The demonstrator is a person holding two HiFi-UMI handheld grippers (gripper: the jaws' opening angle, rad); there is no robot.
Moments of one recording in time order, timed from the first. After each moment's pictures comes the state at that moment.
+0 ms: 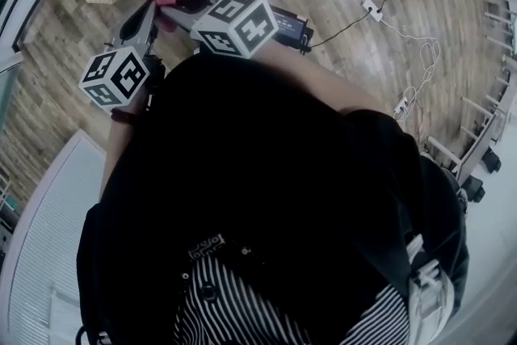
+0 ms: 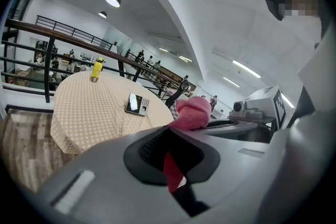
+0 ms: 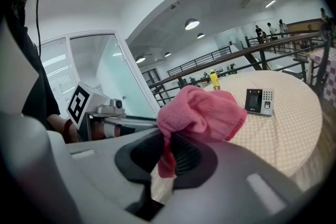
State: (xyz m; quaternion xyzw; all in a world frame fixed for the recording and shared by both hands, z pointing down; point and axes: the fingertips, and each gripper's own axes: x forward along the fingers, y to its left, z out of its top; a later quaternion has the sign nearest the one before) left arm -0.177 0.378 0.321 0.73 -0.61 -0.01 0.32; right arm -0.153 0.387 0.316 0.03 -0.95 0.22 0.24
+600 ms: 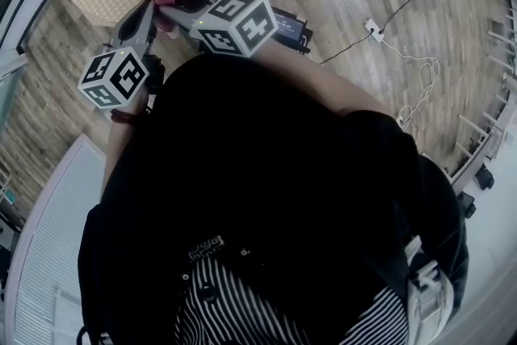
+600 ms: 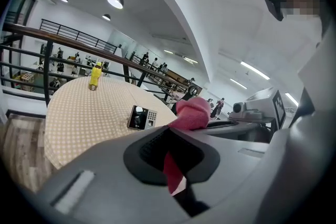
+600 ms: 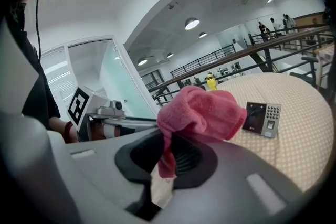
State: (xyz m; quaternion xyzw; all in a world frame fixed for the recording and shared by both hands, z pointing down) left arm -0.223 0.228 0.308 0.71 -0.63 -0.01 0.32; right arm -0.199 0.235 0.304 0.00 -0.95 0.23 0.23
